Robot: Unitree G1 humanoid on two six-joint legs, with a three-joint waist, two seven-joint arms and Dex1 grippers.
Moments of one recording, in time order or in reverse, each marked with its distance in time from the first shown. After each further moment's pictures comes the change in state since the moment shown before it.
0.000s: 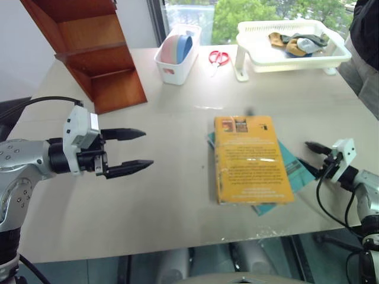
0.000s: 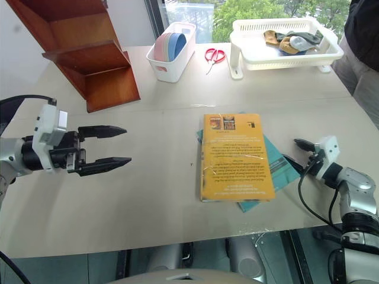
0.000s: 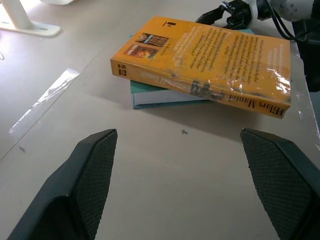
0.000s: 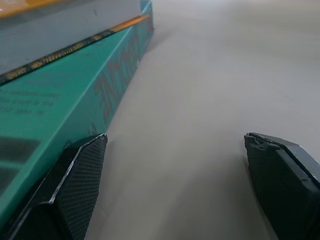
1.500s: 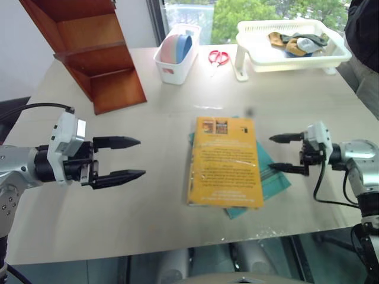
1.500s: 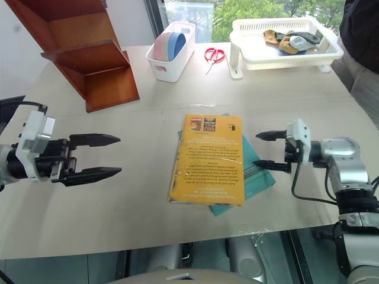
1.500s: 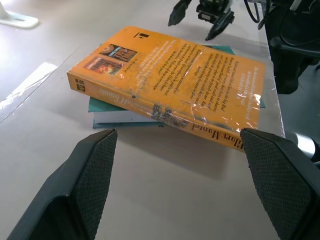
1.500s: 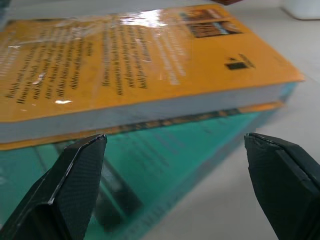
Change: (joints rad) left arm 0.085 0.028 0.081 0.000 -0.053 0.020 -0.091; right arm -0.145 -0.054 0.273 -0.310 0.026 0.180 0.335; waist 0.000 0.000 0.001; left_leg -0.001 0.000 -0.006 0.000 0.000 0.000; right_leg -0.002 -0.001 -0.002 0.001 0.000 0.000
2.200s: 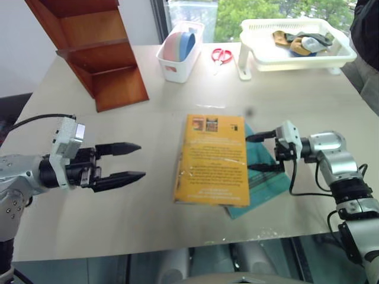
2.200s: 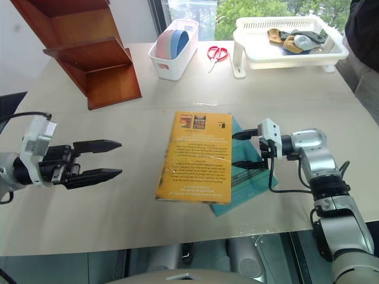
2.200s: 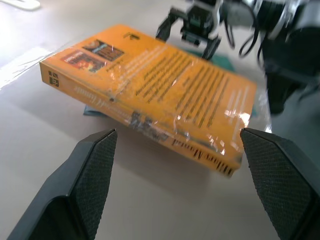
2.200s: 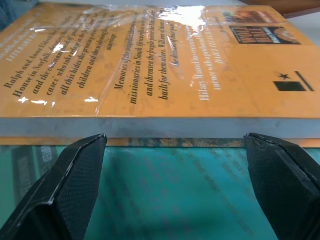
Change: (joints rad) left arm 0.019 -0.069 -0.017 0.076 -0.055 0.083 0.002; right arm -0.146 0.054 0.081 0.135 -0.084 -0.120 0.017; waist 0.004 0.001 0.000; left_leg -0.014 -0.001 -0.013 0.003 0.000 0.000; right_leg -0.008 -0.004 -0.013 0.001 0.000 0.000
